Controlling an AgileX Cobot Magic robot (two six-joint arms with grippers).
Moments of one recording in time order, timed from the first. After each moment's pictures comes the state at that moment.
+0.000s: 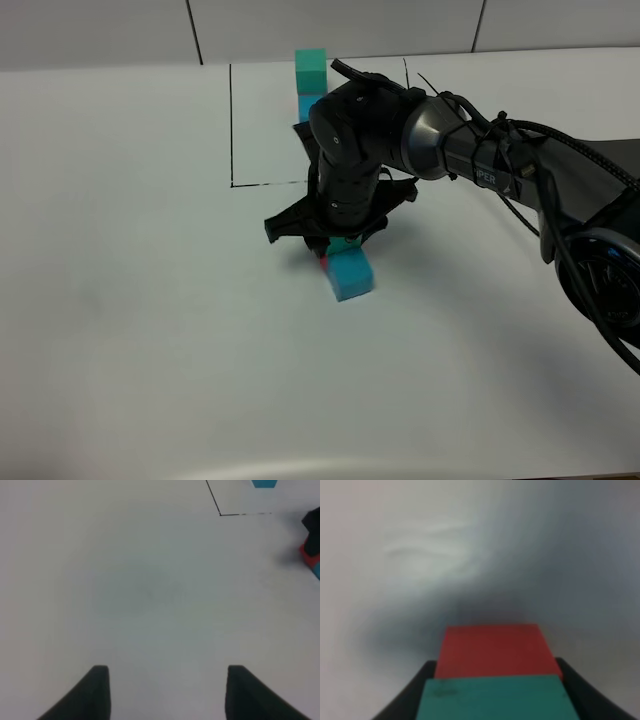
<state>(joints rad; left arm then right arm) -0.05 0.00 -0.51 -0.05 1.07 -0.01 0.71 2.29 -1.77 -0.07 0.94 0.50</state>
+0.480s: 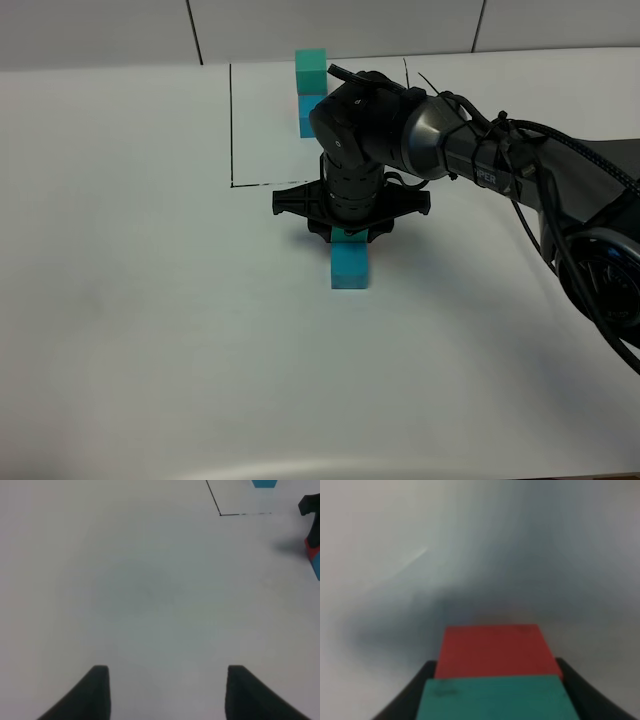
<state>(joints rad) -0.05 0.00 -0.51 -0.05 1.07 -0.01 0.71 2.29 -1.77 -0.14 0.94 0.78</state>
